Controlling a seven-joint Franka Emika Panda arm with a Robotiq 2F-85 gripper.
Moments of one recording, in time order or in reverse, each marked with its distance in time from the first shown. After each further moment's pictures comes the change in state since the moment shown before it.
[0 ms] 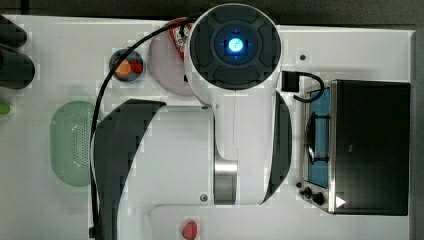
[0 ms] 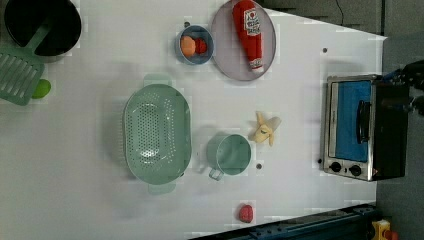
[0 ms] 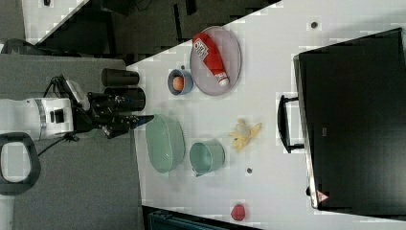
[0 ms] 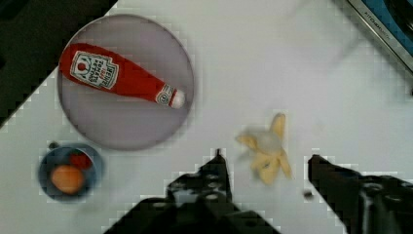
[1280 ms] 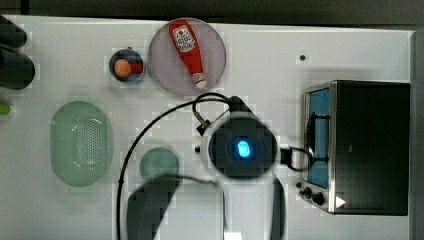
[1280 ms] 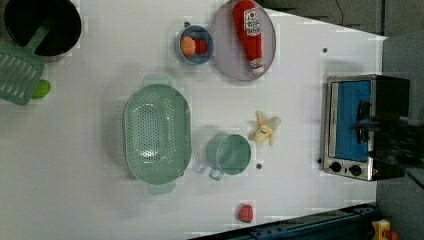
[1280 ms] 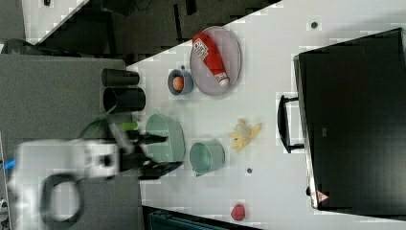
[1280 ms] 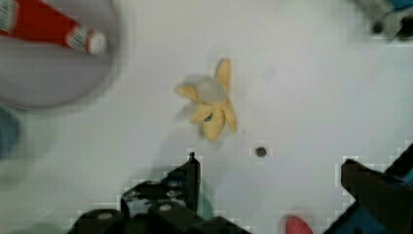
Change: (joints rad) arm -0.015 -0.201 -0.008 -0.417 0.000 0.129 0.008
